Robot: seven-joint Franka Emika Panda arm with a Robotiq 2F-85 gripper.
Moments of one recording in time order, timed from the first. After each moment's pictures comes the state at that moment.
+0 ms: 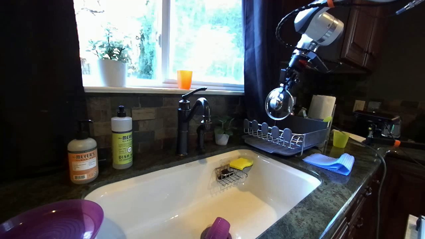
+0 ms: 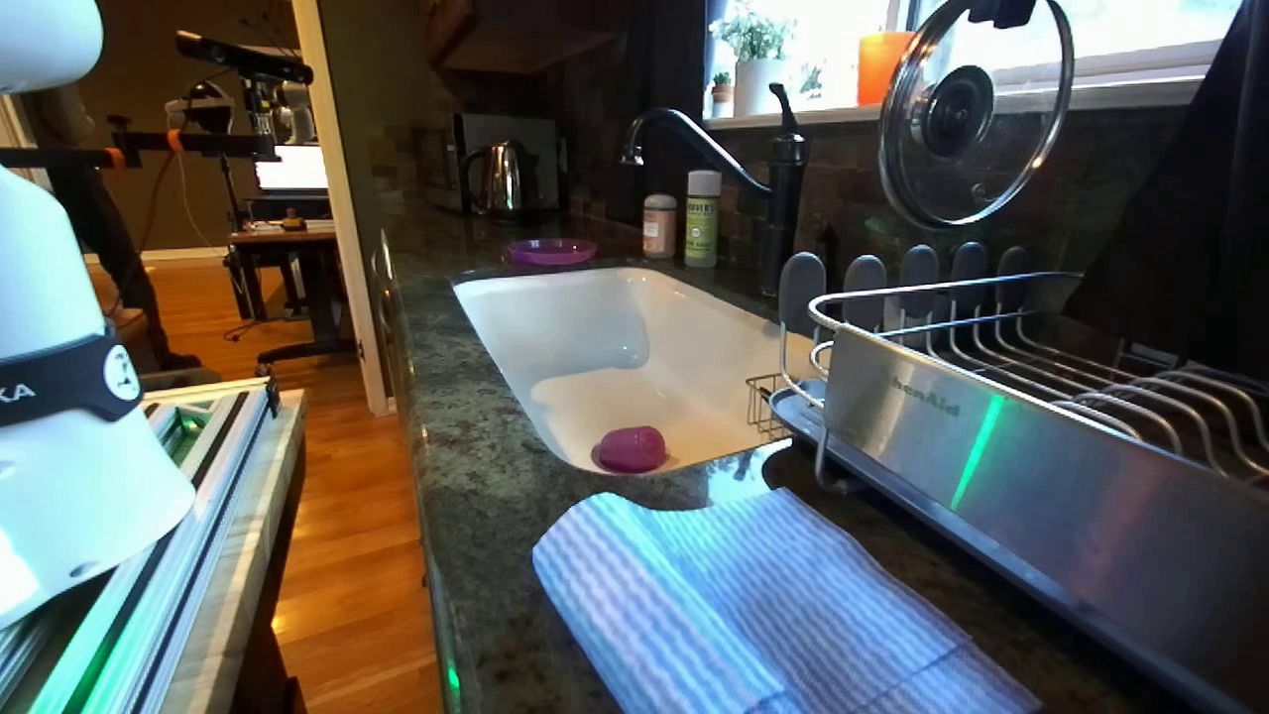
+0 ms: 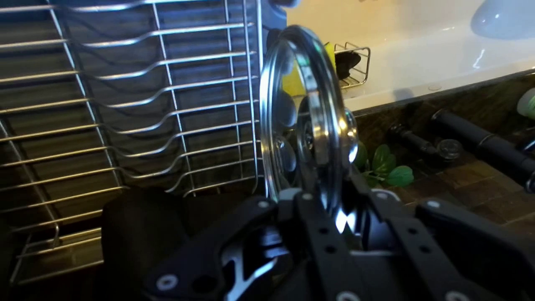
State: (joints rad) arm -0.26 0.06 -0.22 -1.83 0.41 1.95 -0.53
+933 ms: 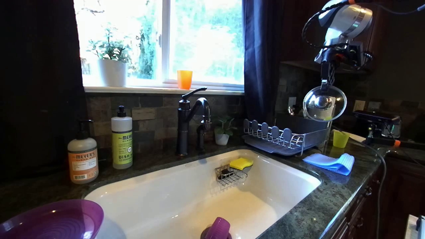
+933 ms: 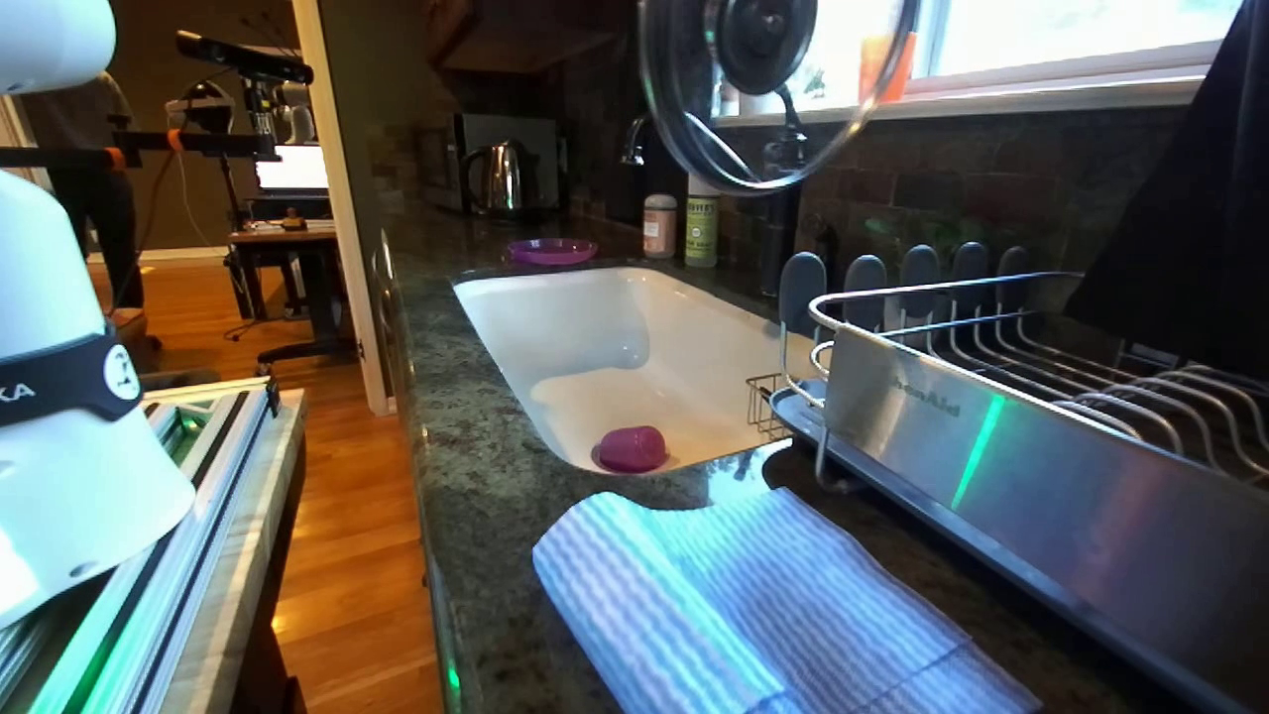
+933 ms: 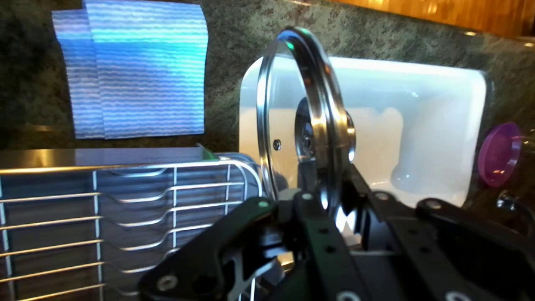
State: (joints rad) arm -0.36 0.06 -0.33 -1.73 0.28 1.39 -0.79
